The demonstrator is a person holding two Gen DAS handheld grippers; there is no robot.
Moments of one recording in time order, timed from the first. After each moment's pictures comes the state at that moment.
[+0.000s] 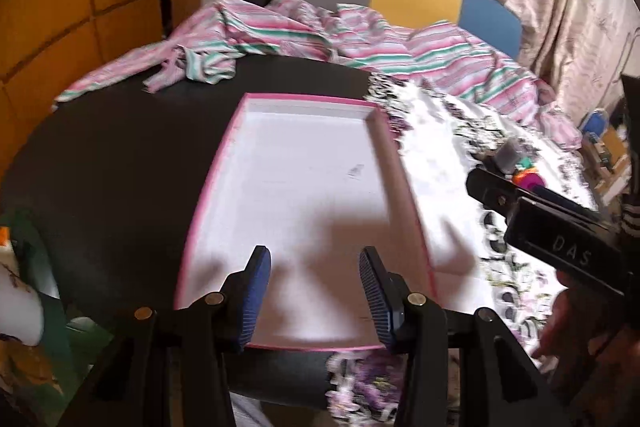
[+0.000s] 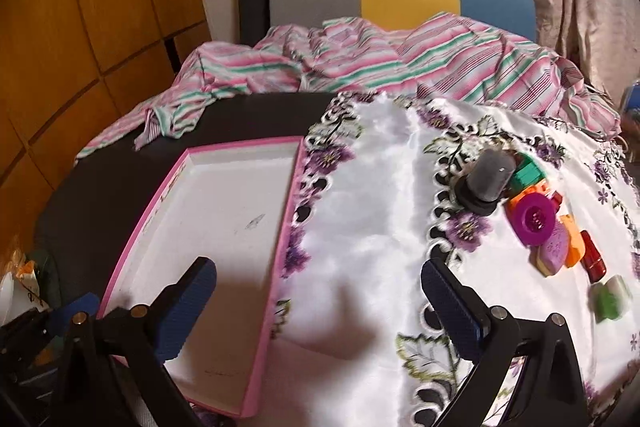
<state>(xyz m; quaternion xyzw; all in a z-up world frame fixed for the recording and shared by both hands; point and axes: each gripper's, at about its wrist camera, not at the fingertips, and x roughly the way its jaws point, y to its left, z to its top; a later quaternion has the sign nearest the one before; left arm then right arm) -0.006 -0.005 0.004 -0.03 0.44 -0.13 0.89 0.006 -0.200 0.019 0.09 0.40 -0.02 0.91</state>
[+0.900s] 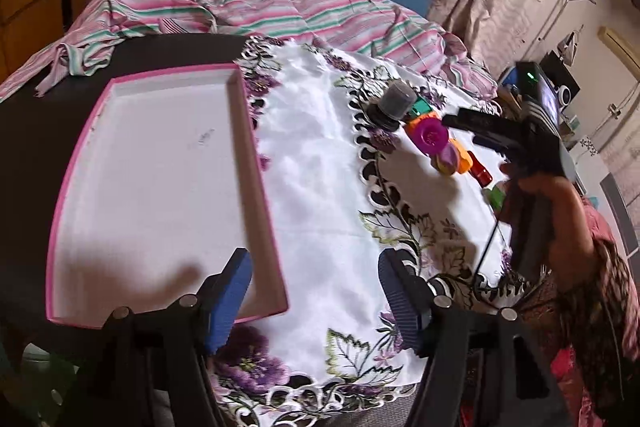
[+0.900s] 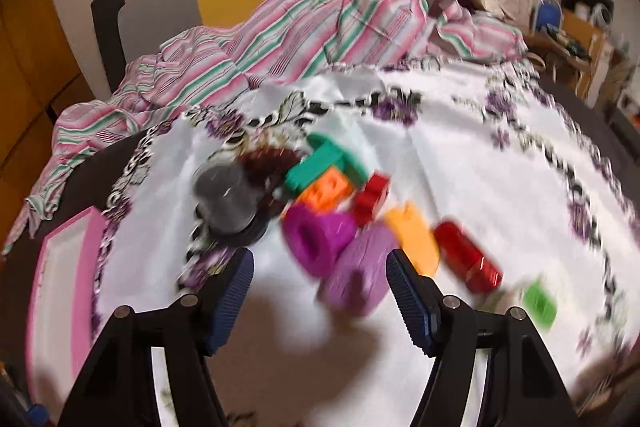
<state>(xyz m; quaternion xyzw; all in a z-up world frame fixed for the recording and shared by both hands) -0.028 -0.083 -0.001 -0.01 0.48 -0.28 0.83 0.019 -0.411 -0.012 0.15 0.42 -0.20 0.87</state>
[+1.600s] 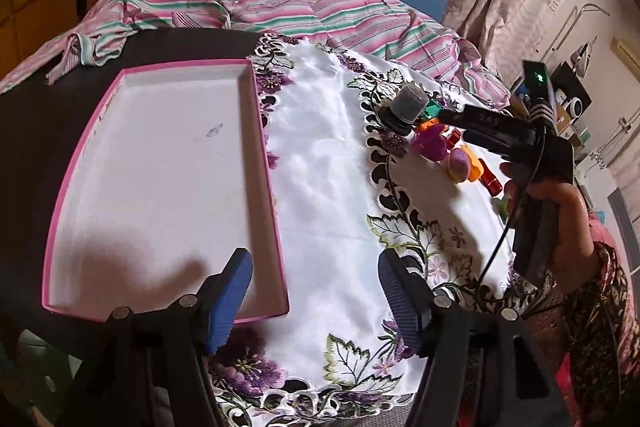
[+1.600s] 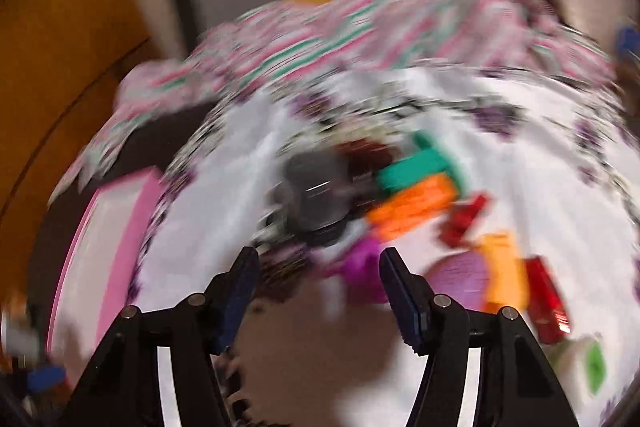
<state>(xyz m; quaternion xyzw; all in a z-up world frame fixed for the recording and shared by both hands) -0.026 -0.083 -0.005 -0.03 0.48 -0.26 0.84 0.025 -0.412 -0.019 0.18 0.42 -0.11 0.88</state>
